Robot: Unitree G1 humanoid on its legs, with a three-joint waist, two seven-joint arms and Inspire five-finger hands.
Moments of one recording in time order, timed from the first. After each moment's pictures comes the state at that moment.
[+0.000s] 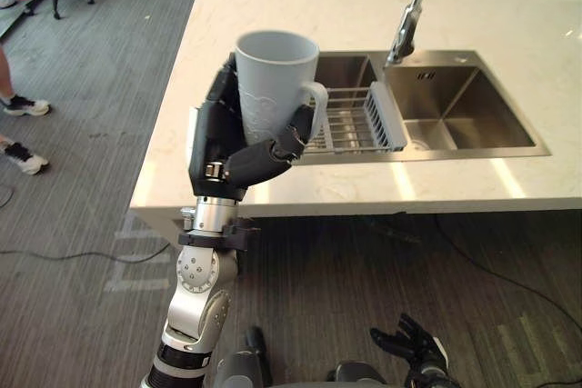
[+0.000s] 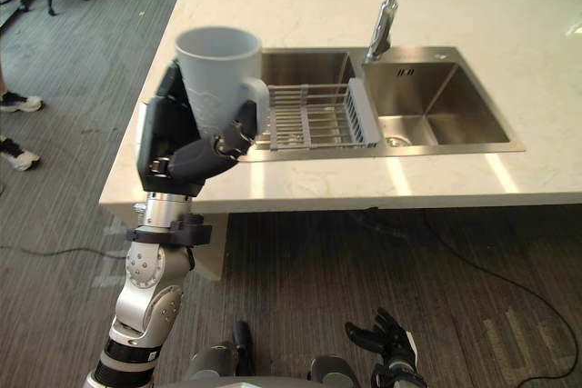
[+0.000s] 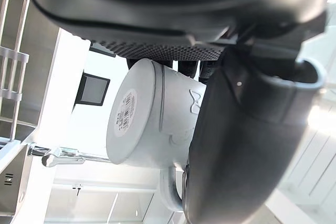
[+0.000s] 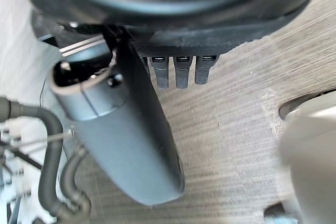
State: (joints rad) left arm -0.07 0.10 -0.23 -0.42 -0.34 -0.24 0.11; right arm 0.19 -0.11 -0.17 0.79 0.25 -0.13 -0.01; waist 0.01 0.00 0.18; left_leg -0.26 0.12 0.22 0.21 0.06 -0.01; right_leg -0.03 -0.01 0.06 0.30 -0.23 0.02
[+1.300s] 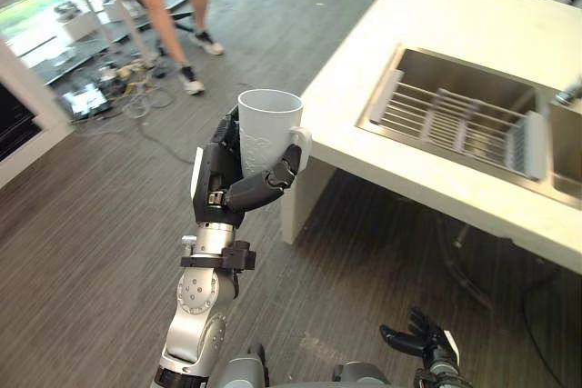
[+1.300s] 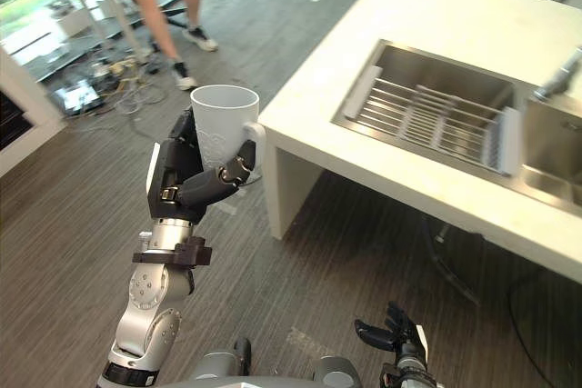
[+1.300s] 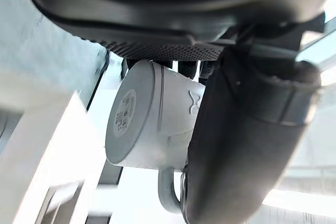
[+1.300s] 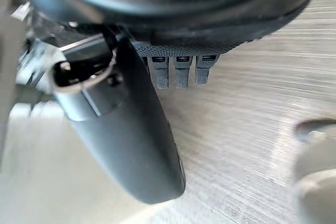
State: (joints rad) left arm 0.06 0.13 -0.16 -0.36 -0.33 -0.23 0.11; right arm 0.27 -0.16 -0.18 0.69 0.15 -0.14 -0.06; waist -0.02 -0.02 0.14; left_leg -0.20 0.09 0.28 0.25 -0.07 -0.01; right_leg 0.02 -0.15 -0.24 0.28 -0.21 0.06
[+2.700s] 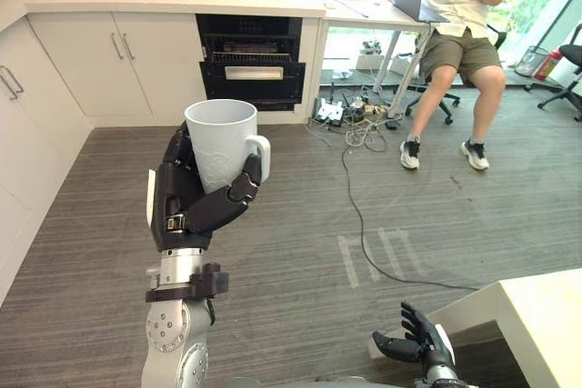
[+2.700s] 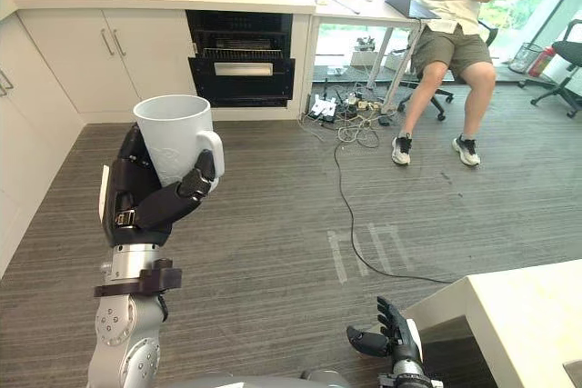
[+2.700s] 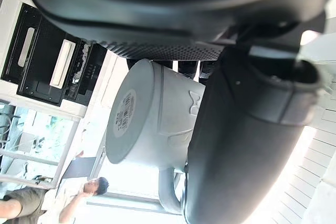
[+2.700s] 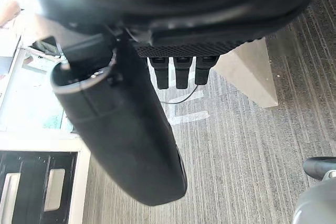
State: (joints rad) left arm 0.26 0.09 -0.10 -0.46 -0.33 -0.27 0.11; right arm 0.39 -0.15 -0.07 0.53 0.03 -0.13 -0.05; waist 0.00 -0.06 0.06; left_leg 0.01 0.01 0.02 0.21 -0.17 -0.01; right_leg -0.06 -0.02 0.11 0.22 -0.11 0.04
